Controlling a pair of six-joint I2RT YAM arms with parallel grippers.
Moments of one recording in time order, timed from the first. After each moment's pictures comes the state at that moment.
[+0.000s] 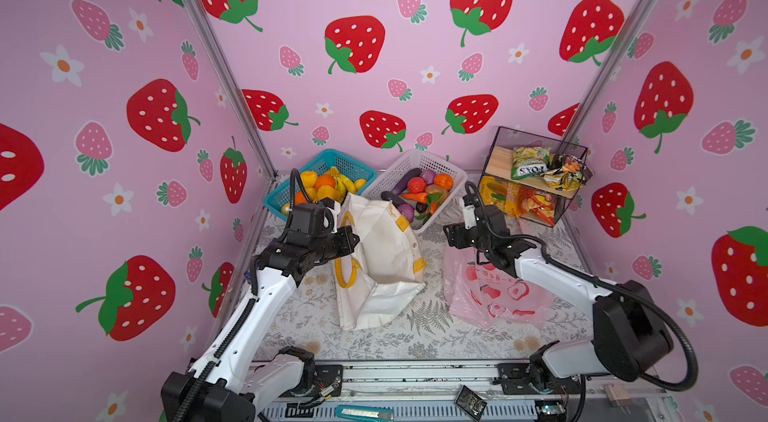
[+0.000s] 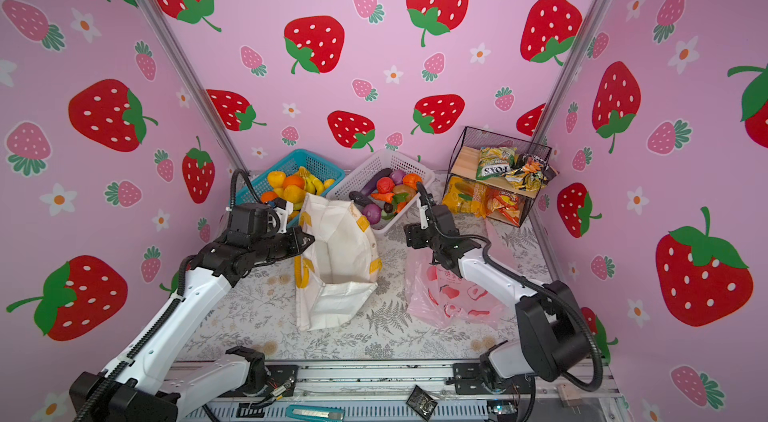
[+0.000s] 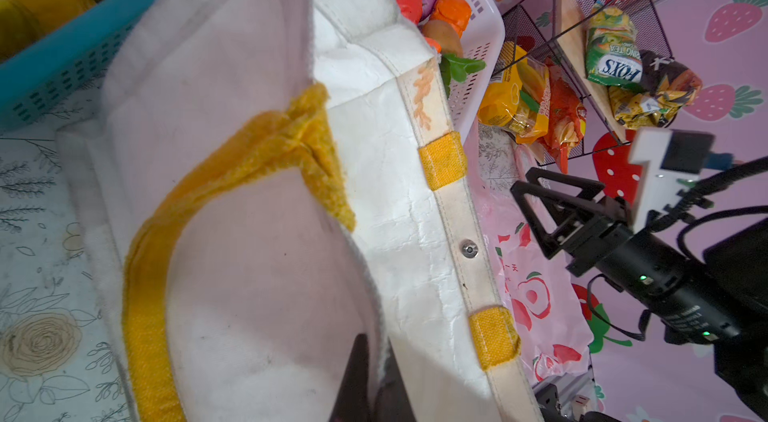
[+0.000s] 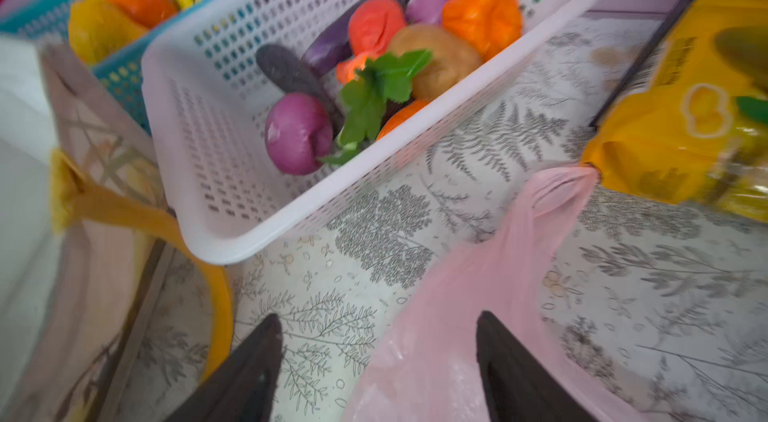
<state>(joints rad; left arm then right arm) -0.24 1.07 0.99 -0.66 0.35 -0.49 0.60 1.48 0.87 -0.02 0.00 0.22</state>
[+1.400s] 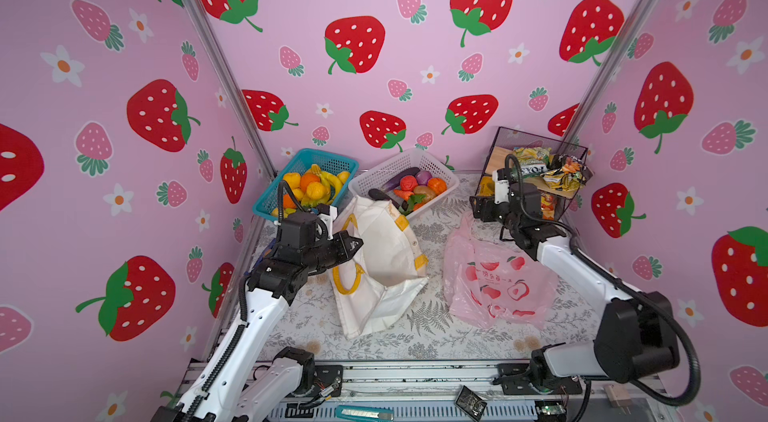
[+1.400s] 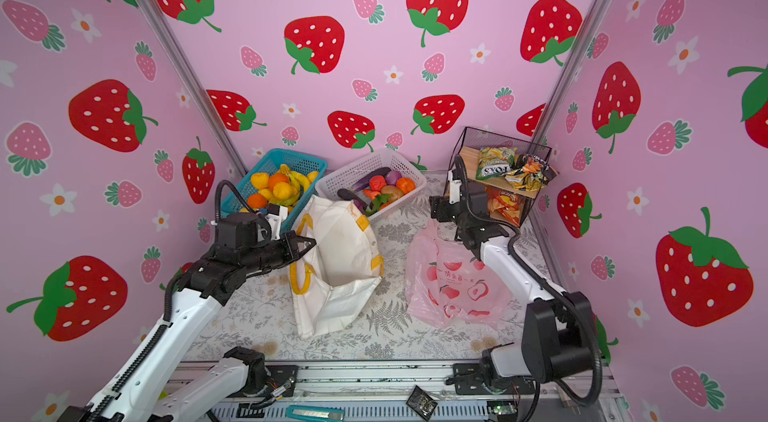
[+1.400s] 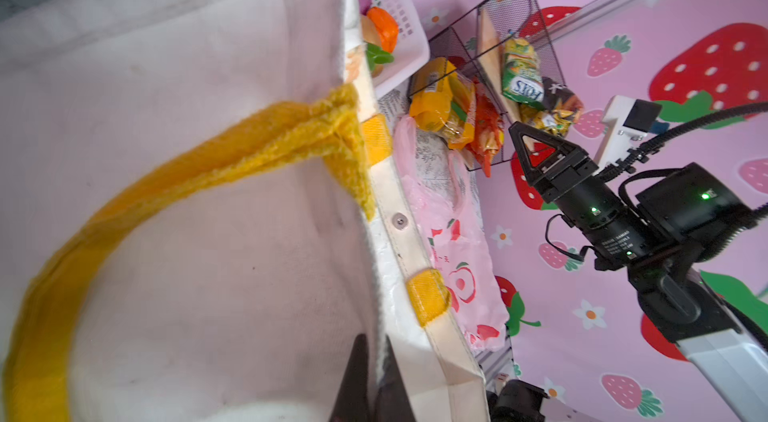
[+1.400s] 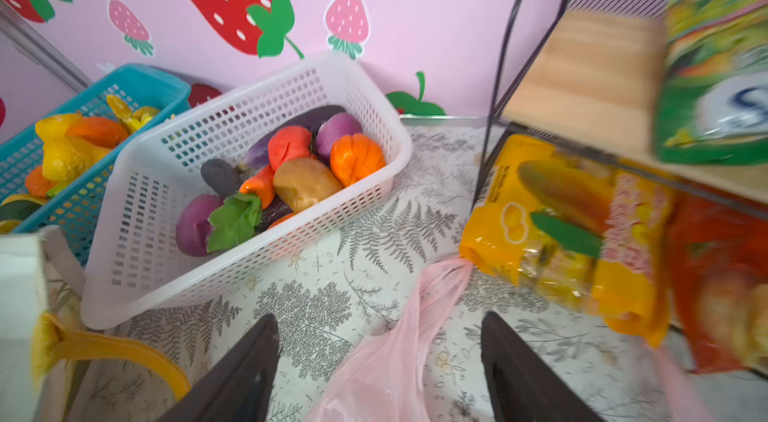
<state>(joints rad) -0.24 0.93 0.96 -0.60 0.52 -0.65 0.34 1.36 1.01 -0.05 -0.06 0.14</state>
